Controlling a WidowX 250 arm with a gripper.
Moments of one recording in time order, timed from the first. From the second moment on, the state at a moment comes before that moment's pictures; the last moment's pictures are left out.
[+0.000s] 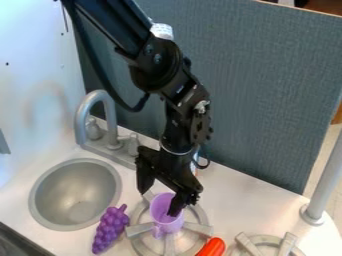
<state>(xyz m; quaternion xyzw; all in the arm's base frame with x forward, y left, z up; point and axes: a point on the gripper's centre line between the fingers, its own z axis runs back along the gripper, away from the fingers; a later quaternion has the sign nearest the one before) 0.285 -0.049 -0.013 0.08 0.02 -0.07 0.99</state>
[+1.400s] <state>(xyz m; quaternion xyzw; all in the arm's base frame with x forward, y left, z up) 0.298 -0.069 -0.069 0.07 0.01 -0.04 1.00</state>
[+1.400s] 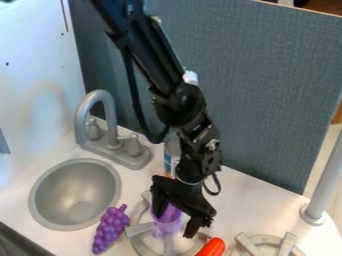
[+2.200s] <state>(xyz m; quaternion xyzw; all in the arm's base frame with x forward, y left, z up) 0.296 -0.056 -0.053 0.07 0.00 -0.04 1.00</state>
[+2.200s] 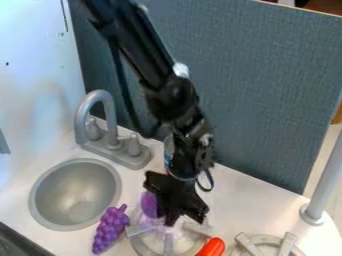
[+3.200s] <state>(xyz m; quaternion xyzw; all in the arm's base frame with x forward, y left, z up) 0.261 -0.179 -0.012 0.02 0.04 -0.28 0.96</state>
